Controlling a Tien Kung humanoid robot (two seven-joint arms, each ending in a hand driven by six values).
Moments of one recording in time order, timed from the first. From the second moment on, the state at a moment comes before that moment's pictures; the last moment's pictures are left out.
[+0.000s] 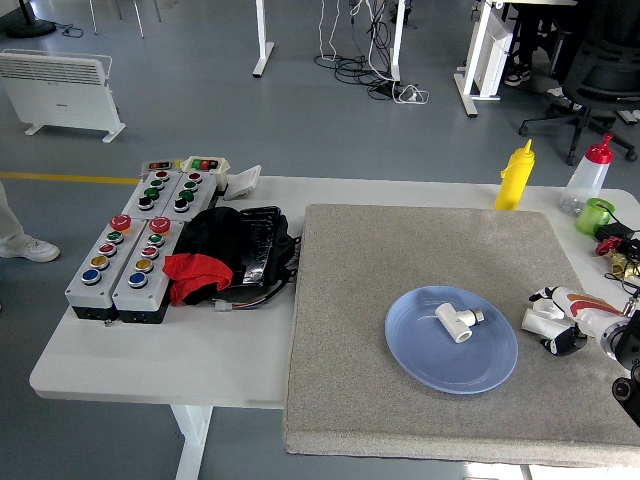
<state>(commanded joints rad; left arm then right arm) -0.09 0.01 -1.35 -0.31 0.58 0.36 0.26 0.71 -0.33 0.88 0.79 -1.87 0.05 -0.16</state>
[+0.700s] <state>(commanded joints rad) -0.11 0.01 -1.34 -0.31 0.55 0.36 0.25 0.71 -0.37 0.94 0.95 -1.83 -0.02 -0.14</state>
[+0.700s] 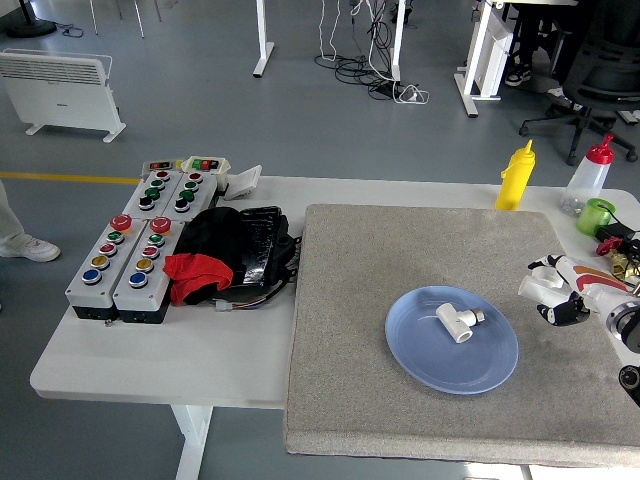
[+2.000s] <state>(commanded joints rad) -0.12 0.01 -1.34 -0.30 0.55 0.35 0.24 0.65 -0.45 0.70 1.42 -1.76 0.16 -0.31</state>
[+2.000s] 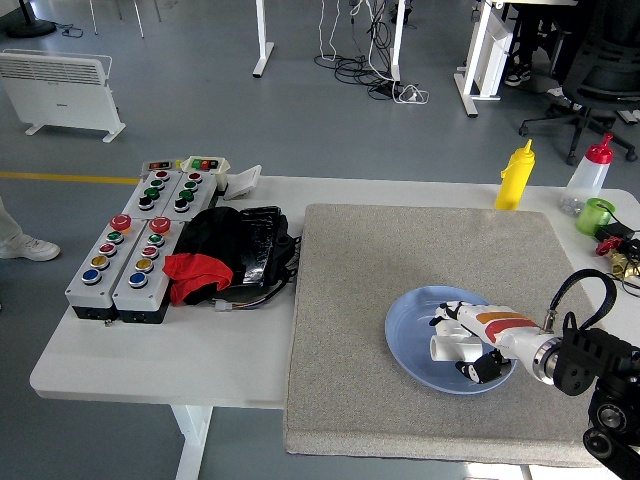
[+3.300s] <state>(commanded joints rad) -0.10 0.01 -1.35 -0.30 0.57 0.36 0.25 0.29 -0.37 1.44 1.38 -1.08 -0.09 -0.02</state>
